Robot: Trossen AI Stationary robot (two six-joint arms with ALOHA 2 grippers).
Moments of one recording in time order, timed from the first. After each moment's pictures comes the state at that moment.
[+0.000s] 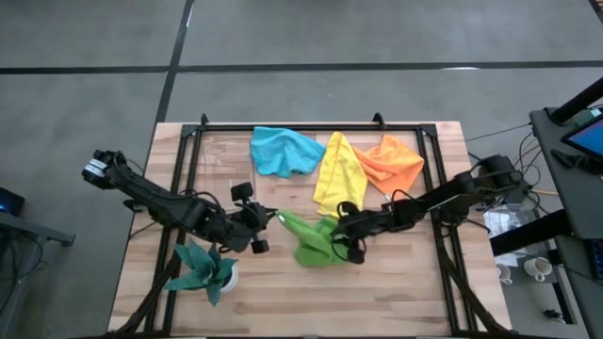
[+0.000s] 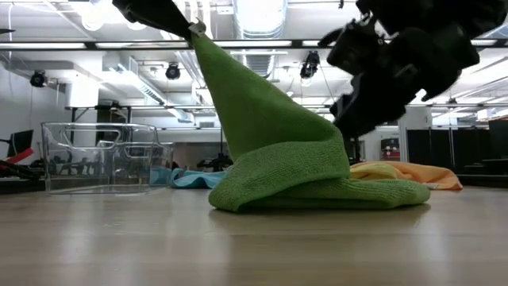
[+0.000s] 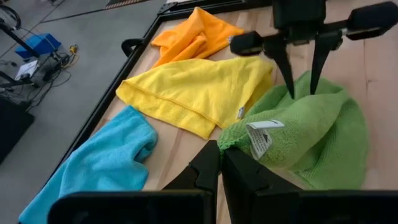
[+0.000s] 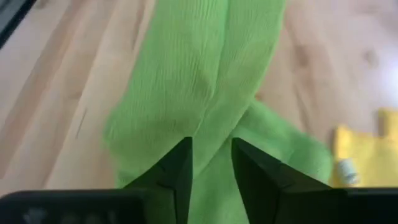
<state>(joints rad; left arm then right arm) -0.44 1.30 1.04 -0.49 -0.77 -0.28 0.25 1.55 0.62 0.27 0.10 0.19</state>
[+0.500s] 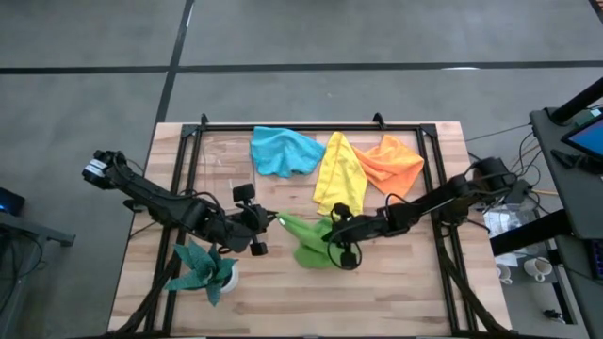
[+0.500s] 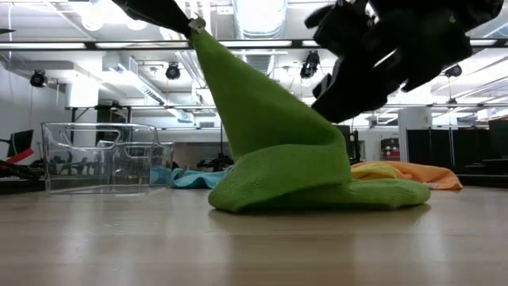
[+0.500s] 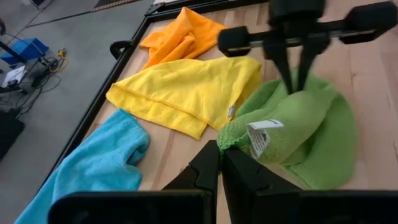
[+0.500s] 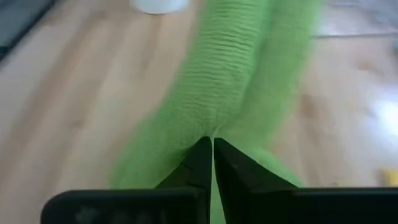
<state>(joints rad) -0.44 1.30 1.05 -0.49 -0.73 -0.24 0.30 1.62 0.71 0.32 0.11 0.11</state>
